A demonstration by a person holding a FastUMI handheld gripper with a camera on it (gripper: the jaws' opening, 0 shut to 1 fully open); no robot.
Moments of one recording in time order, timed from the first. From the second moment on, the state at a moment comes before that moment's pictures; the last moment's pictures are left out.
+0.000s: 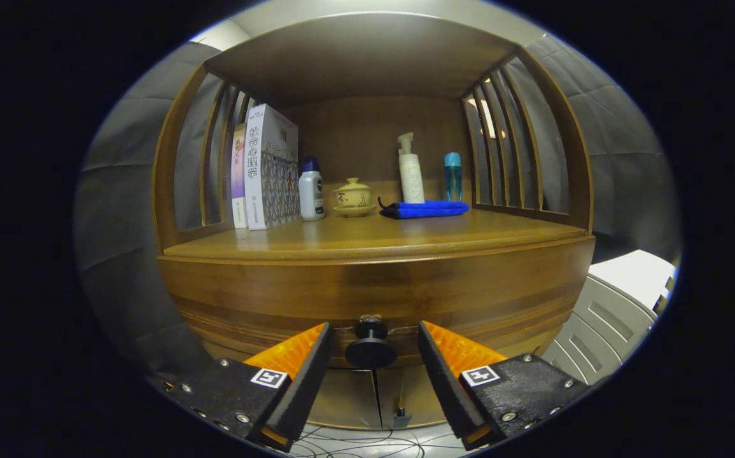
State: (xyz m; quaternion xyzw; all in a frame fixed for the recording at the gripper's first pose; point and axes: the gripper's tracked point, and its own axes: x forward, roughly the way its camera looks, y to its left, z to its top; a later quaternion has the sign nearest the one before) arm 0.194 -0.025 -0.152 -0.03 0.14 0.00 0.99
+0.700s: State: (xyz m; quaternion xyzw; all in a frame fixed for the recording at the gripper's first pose) arm 0.188 -0.025 -0.162 -0.05 0.16 -0.01 0.99
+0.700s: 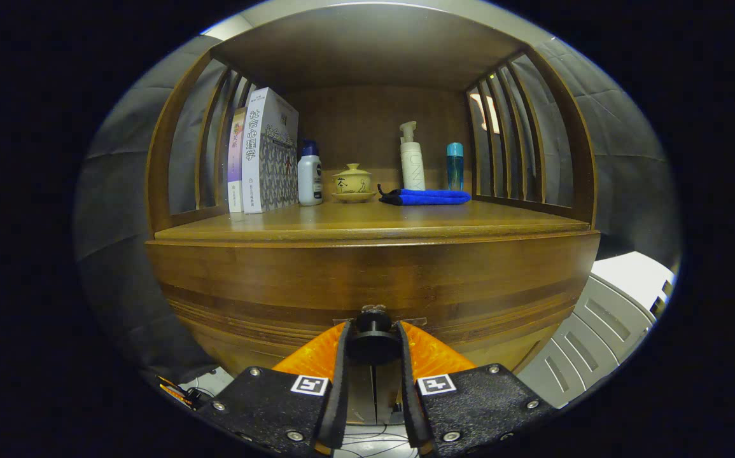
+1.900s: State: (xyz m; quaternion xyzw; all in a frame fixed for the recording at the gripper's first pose) arm 0.086 -0.023 -0.158 -0.05 0.16 -0.01 0.99
